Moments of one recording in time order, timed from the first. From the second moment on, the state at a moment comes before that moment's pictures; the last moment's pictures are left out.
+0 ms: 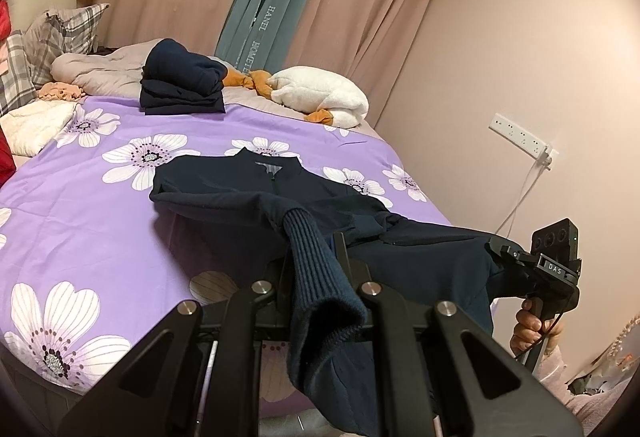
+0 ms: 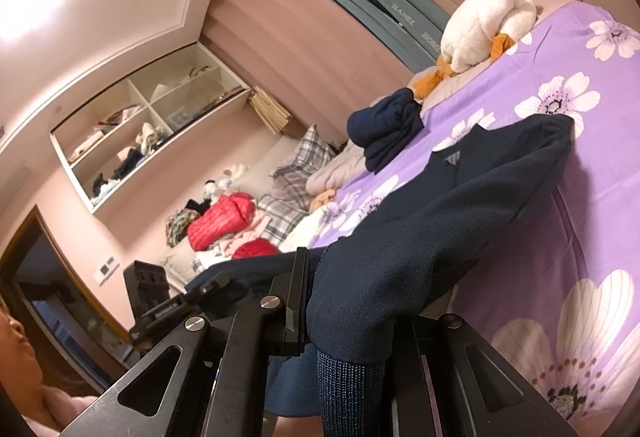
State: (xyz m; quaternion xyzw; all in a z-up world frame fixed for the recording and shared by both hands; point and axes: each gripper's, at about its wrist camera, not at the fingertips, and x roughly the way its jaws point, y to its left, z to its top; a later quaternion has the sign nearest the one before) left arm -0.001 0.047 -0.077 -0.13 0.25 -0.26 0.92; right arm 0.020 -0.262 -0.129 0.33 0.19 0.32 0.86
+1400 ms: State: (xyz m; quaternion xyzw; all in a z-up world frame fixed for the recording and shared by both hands) left arm 0.027 0.062 -0.077 -0.13 0.26 -0.20 0.94; right arm 0.032 -0.278 -0.130 0.35 0.19 0.29 0.87
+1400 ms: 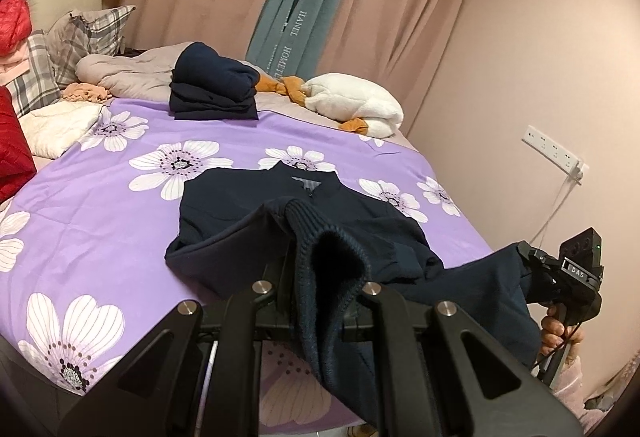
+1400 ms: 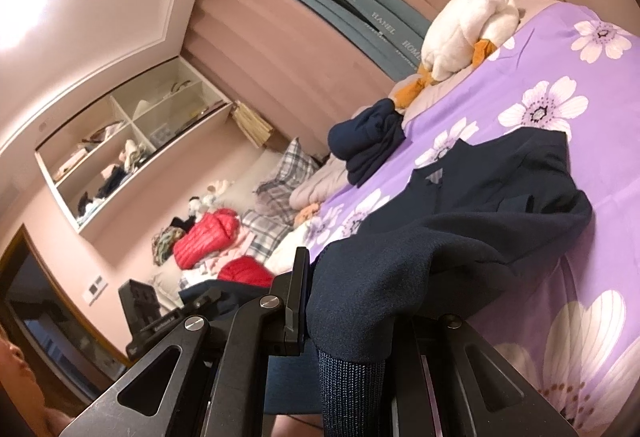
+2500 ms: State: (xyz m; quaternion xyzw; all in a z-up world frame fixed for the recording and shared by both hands) left arm 0.118 0.090 -0.073 -0.16 0.25 -0.14 0.94; right arm 0.099 -0.288 -0.110 0.36 0.19 0.21 0.89
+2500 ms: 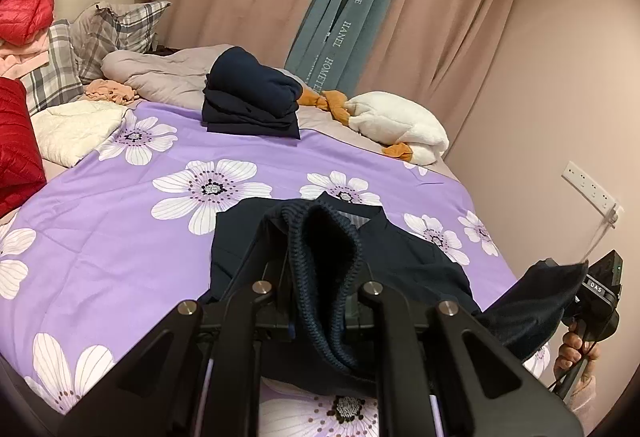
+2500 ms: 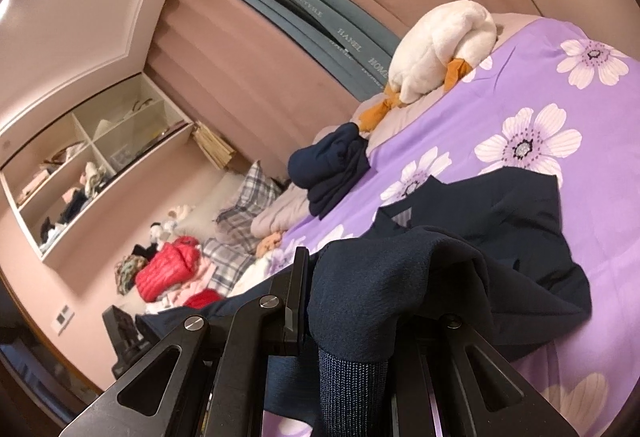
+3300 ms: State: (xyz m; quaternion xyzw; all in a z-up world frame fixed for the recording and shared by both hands) left arm 0.168 0.093 -0.072 -0.16 0.26 -0.10 0.95; right arm 0.141 -0.307 -0.110 0.37 0.20 0.18 0.89
